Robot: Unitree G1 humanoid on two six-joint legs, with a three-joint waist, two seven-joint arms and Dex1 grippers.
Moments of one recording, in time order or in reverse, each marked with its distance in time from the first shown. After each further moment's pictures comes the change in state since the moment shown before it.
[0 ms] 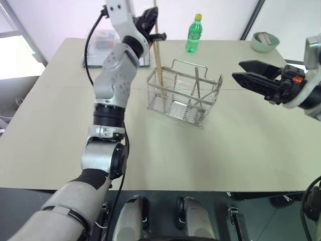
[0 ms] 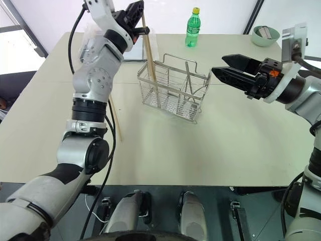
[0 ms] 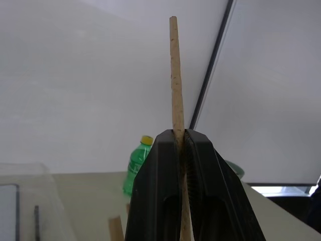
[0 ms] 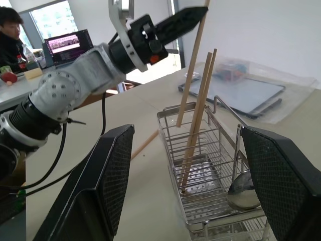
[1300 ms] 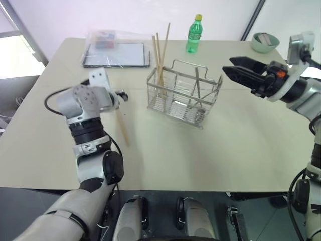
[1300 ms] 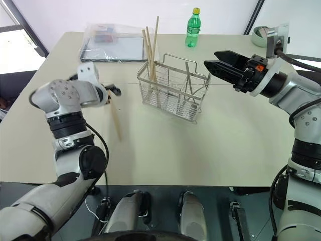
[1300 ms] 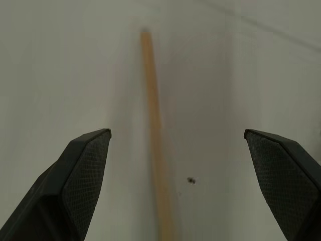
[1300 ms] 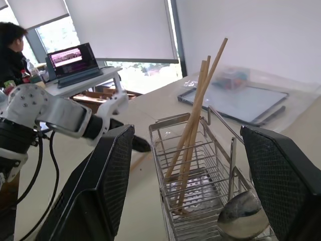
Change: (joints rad) left arm 0.098 -0.001 0.431 -0.291 0.144 1.283 0.603; right arm -0.095 0.085 0.116 0.142 -0.093 -0.104 0.036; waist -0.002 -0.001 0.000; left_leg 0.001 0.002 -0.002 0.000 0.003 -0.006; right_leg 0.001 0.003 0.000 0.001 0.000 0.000
